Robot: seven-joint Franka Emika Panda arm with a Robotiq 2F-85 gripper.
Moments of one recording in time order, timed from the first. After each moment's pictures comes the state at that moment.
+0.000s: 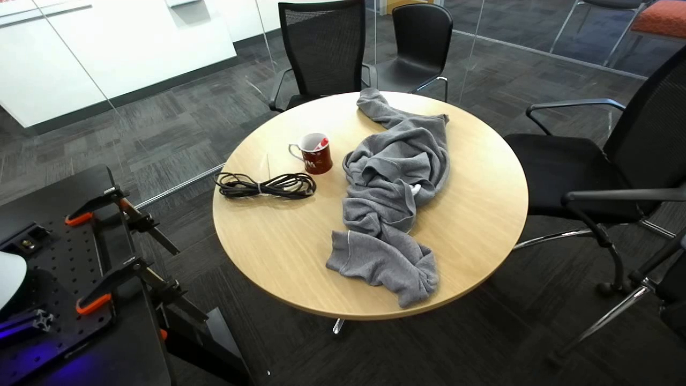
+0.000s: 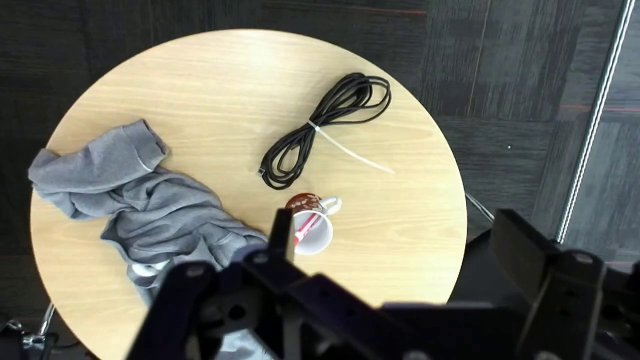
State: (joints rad) arm 0.07 -0.41 0.12 -2.31 0.13 1.93 0.11
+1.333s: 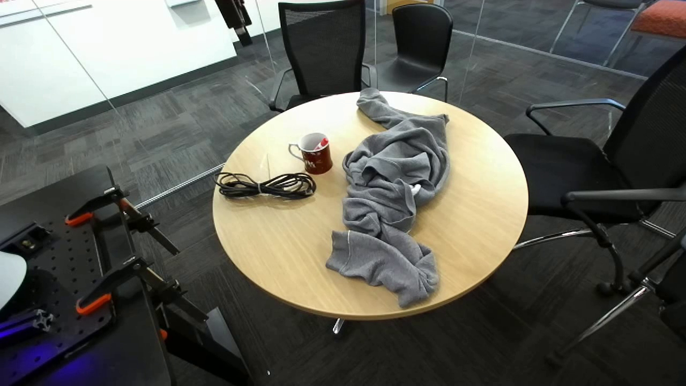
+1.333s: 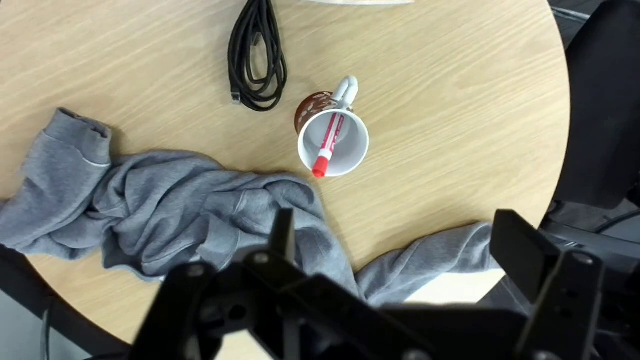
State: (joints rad) arm 0.10 0.16 0.10 -2.20 -0.06 2.55 0.73
